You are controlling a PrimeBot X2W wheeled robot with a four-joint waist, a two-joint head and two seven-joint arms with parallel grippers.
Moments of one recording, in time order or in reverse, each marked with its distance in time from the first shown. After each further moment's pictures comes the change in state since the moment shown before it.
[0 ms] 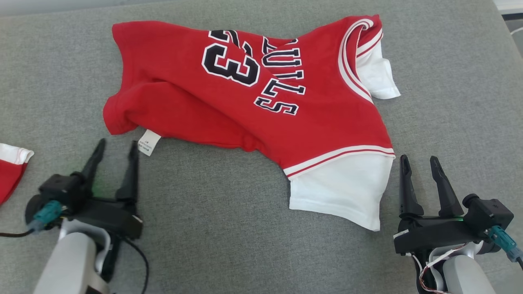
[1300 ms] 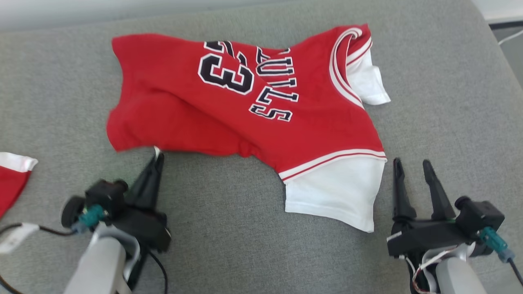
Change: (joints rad) left arm -0.020 -0.029 -0.145 0.080 0.031 -0.003 -0.003; right arm -0.005 0.025 0.001 0.021 -0.006 0.000 0.000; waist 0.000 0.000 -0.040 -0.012
